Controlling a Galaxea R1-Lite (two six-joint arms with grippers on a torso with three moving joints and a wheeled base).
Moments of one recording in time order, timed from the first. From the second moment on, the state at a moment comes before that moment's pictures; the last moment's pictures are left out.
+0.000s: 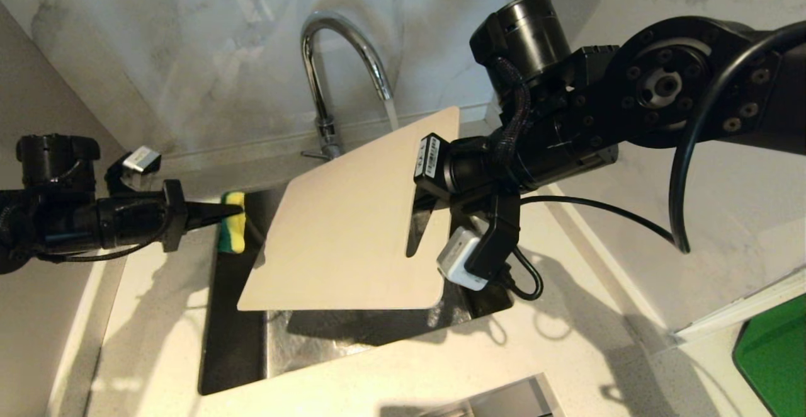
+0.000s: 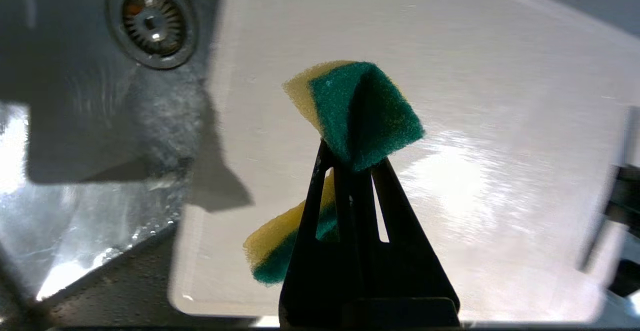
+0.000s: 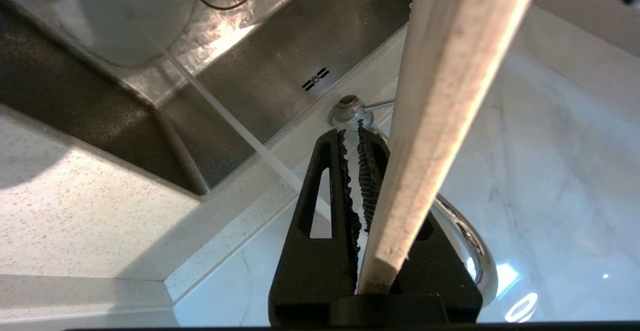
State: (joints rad) left arm 0.01 1.76 -1.04 -0.34 -0.78 -0.60; right arm 0.60 1.85 -1.82 0.56 0.19 -2.45
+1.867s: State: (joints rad) left arm -0.26 1.69 -0.84 -0.34 -0.62 -0.61; right arm 0.59 1.81 -1.81 0.56 0.19 -2.44
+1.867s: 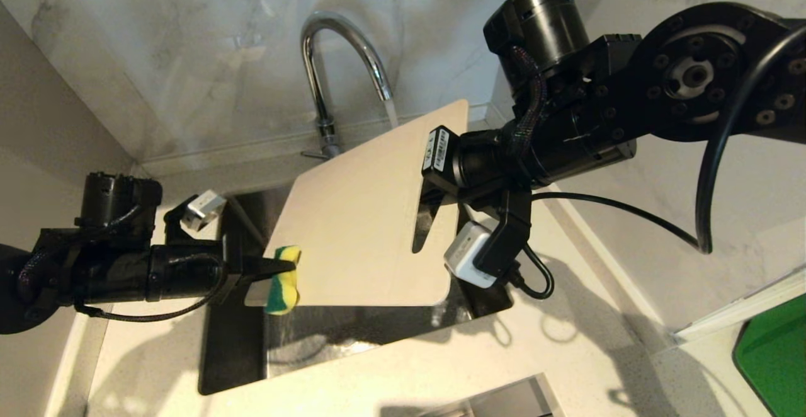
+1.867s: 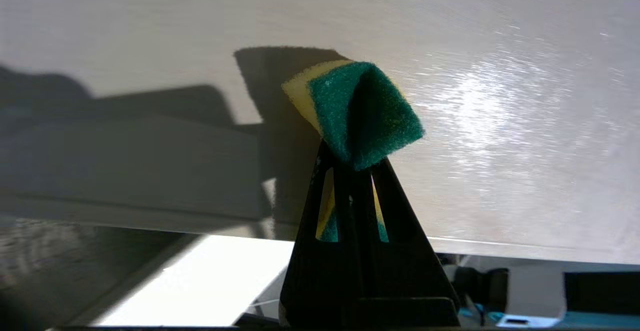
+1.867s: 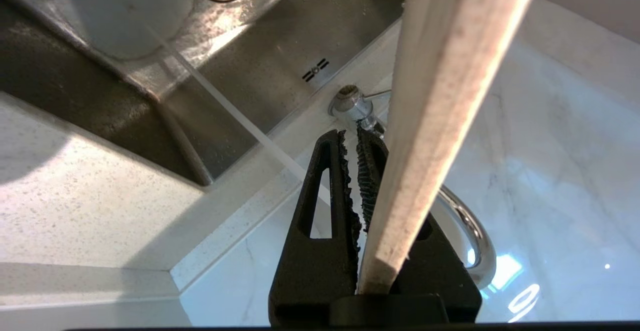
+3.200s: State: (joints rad) left arm 0.07 1.61 -0.91 -0.39 -0.84 -0.70; right arm 0.56 1.77 -1.71 0.56 0.21 -2.44
